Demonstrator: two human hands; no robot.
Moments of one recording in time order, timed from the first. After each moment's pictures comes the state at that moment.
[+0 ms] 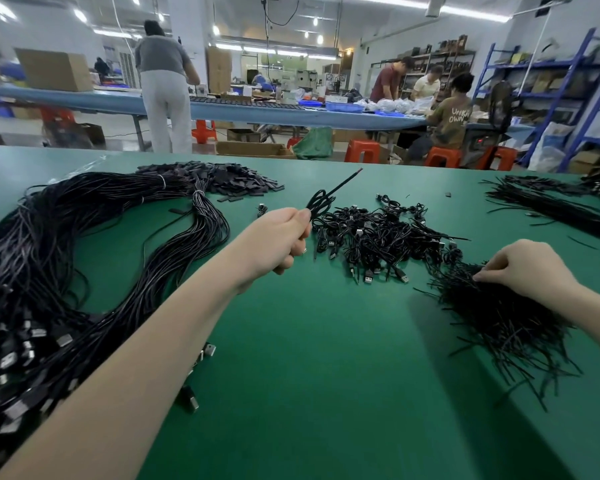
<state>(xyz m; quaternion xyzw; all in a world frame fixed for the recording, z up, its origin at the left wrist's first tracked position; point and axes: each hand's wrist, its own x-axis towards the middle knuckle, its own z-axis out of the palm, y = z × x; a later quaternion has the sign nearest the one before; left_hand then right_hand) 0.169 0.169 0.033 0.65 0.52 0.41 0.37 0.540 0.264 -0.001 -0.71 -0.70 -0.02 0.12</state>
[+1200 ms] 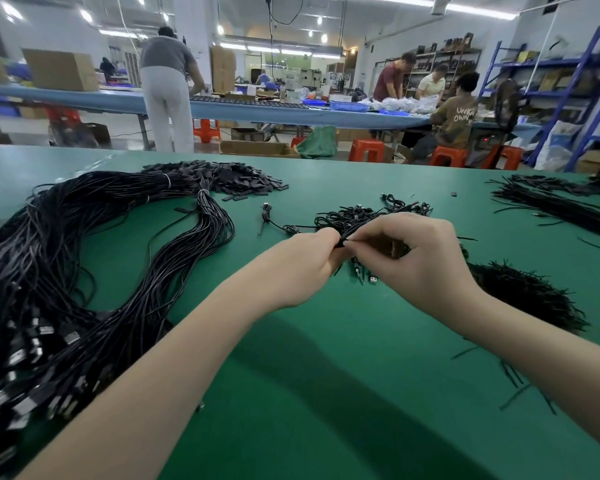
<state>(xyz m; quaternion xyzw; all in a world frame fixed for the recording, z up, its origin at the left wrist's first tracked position) 0.189 0.159 0.027 0.79 0.55 0.22 0.14 0.363 0.171 0.030 -0.32 -0.83 0.00 0.46</state>
